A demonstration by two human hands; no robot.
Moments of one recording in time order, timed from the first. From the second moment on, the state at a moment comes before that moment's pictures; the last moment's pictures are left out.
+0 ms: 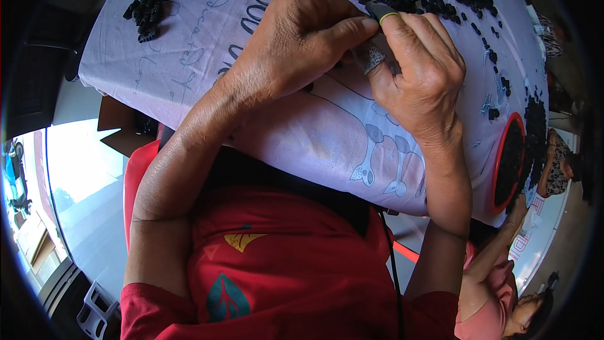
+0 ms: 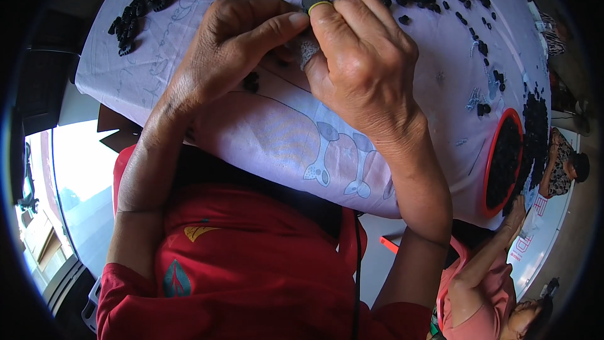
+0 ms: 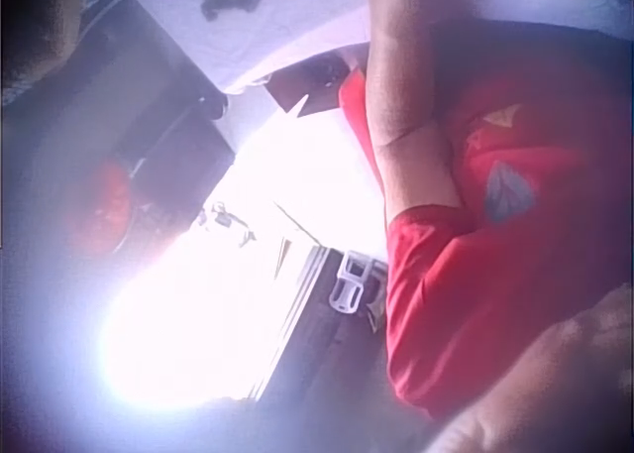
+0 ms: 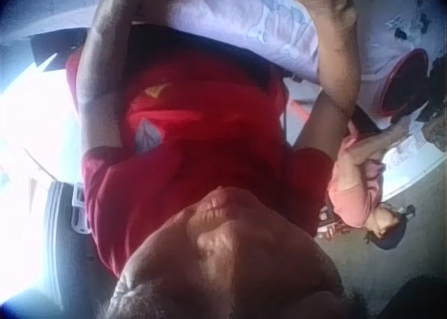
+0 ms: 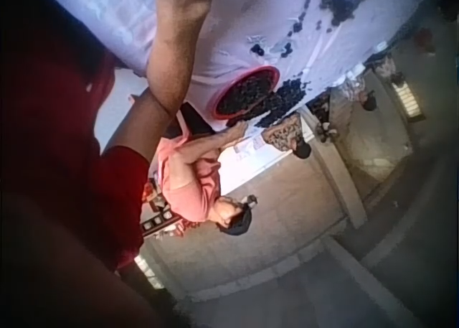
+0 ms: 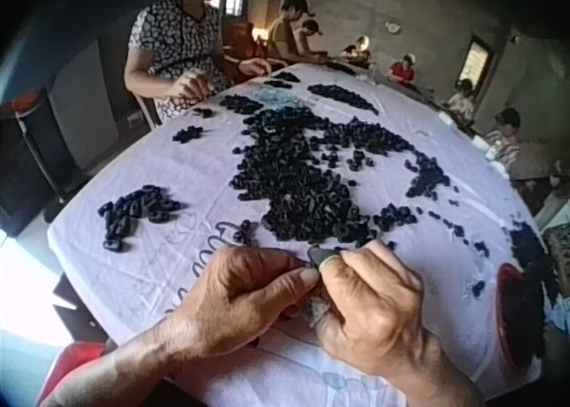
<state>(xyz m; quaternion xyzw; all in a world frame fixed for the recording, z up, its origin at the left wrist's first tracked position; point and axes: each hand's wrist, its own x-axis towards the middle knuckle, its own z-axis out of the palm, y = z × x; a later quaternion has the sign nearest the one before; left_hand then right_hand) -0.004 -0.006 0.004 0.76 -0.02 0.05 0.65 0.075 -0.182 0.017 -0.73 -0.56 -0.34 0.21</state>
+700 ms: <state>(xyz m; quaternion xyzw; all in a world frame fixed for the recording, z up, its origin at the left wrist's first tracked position) -0.001 -0.008 0.000 0.74 -0.04 0.07 0.67 0.080 -0.190 0.015 -0.74 -0.55 -0.31 0.23</state>
